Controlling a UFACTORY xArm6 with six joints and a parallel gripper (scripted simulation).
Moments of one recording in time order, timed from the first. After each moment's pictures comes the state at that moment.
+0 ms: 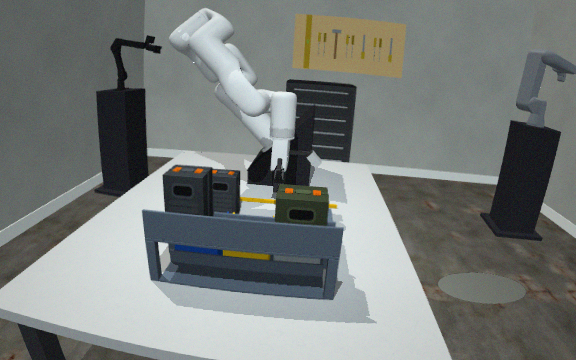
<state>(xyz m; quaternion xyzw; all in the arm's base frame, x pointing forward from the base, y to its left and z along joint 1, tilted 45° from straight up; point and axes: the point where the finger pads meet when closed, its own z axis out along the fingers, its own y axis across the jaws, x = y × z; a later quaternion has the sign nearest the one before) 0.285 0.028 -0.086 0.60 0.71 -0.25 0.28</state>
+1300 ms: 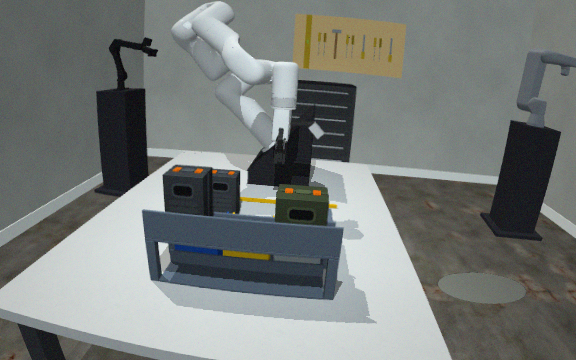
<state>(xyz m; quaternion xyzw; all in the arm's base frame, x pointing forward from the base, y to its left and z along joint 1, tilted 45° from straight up) 0.275 0.089 -0.021 0.60 0.71 -0.25 0.28</state>
